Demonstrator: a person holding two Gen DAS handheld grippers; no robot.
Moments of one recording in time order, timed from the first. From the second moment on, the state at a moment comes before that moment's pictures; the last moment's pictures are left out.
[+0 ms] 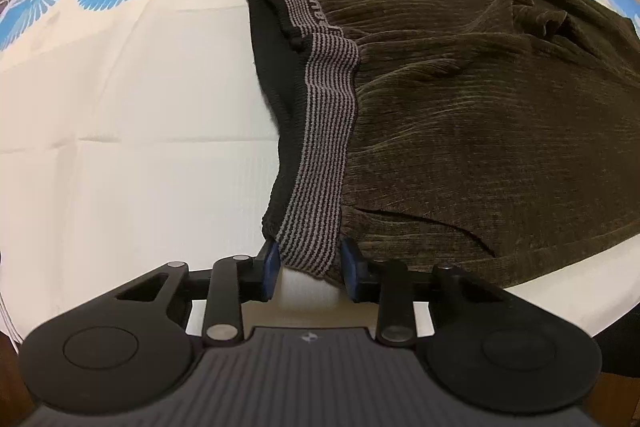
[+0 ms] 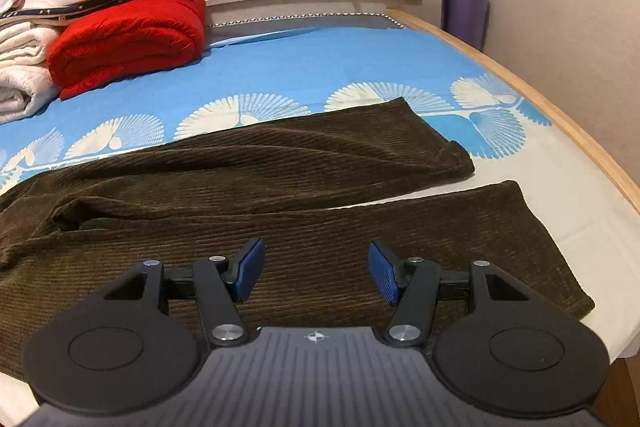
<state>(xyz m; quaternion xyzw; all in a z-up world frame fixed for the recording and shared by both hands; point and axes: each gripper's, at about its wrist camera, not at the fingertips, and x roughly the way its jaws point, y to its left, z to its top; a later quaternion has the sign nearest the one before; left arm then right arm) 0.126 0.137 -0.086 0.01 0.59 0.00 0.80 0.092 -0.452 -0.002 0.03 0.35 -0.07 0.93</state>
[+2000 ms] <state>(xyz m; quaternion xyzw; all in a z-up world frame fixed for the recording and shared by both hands) 0.144 0.062 -0.053 0.08 0.43 -0.04 0.90 0.104 -0.437 0.002 0.00 0.32 -0.08 0.94</state>
